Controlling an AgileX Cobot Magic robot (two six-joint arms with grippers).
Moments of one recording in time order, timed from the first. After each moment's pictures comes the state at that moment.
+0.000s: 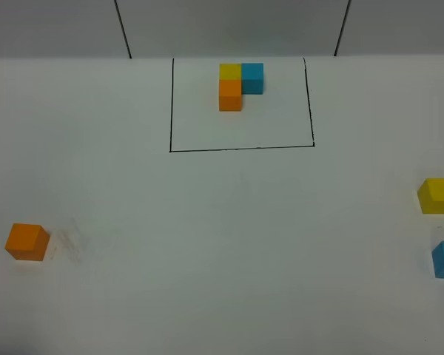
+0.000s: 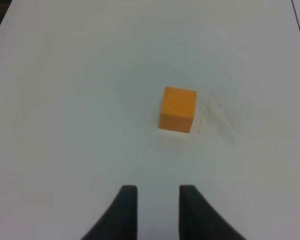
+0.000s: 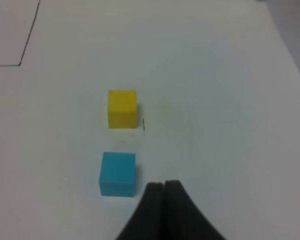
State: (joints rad) left arm 0.02 0.07 -0.51 0.07 1.07 -0.09; right arm 0.09 -0.01 -0.51 -0.20 1.08 0.13
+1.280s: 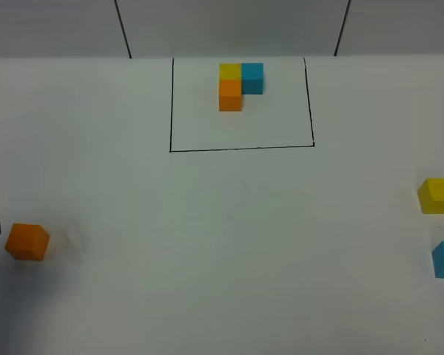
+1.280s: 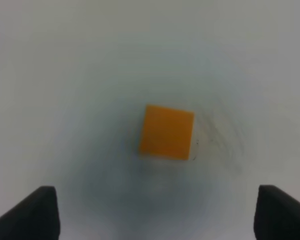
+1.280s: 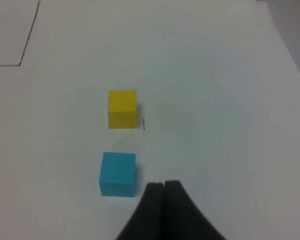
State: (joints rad) left arm 0.02 0.98 -0.54 0.01 0.56 -0.09; right arm 0.09 -0.01 -0.51 -0.20 1.08 0.13
